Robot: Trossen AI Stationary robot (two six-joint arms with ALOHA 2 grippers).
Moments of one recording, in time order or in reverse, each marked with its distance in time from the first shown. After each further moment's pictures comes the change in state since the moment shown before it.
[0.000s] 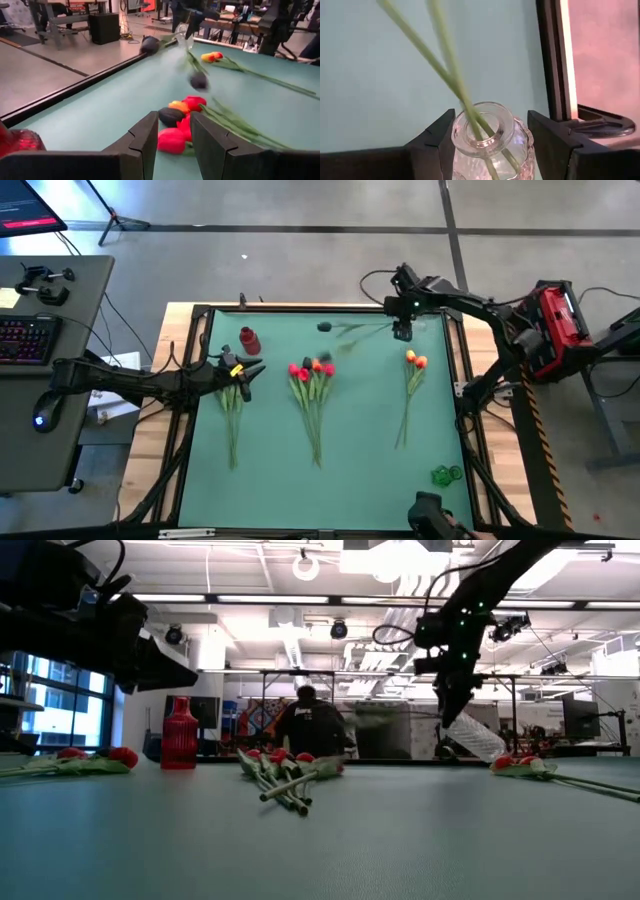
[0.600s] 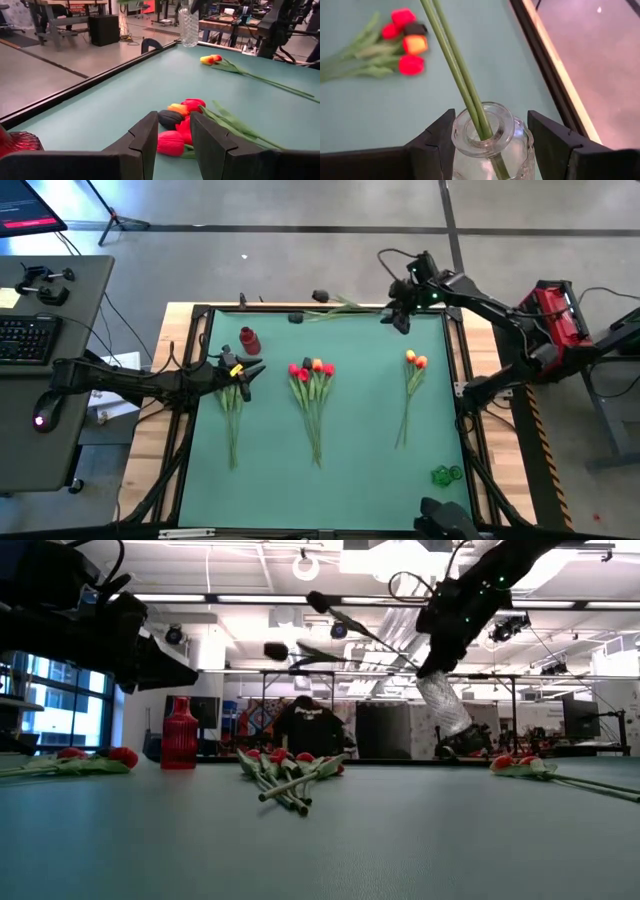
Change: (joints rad) left arm 0.000 0.000 0.000 0.005 0.003 -0.002; right arm -0.046 -0.163 0.000 0.095 -0.402 0.221
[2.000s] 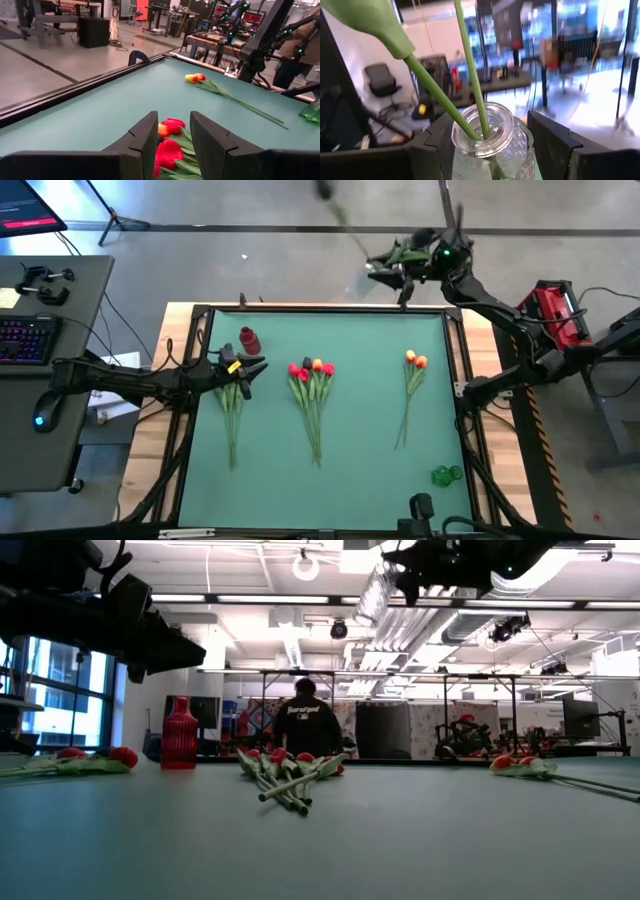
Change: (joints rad) left arm 0.000 0.000 0.069 -0.008 0.044 -0.097; right arm -0.001 -0.056 0.000 1.068 -0.482 0.727
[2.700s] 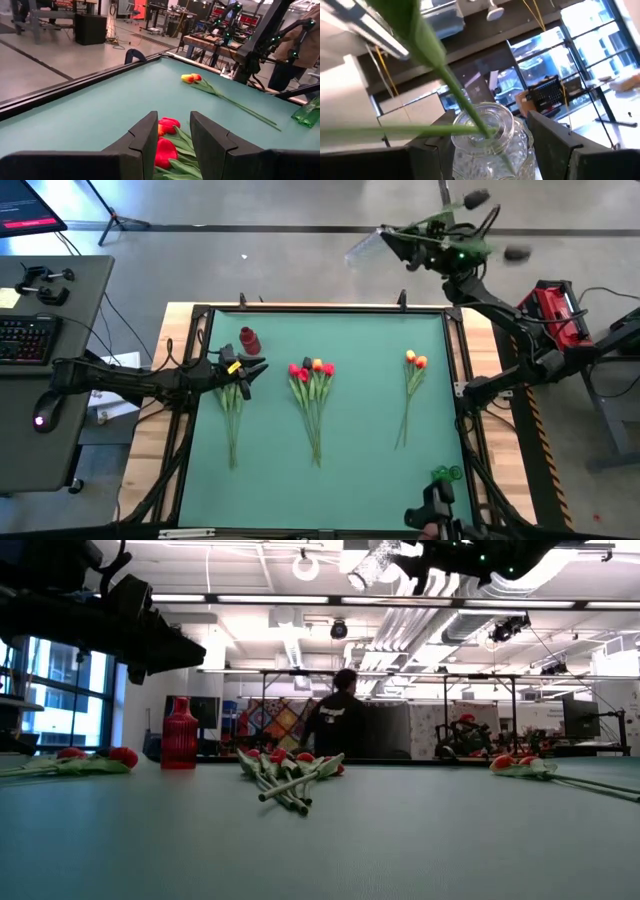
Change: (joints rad) left arm 0.000 0.000 0.000 0.001 0.015 -0.027; right arm -0.025 0.000 0.001 0.316 0.302 0.493
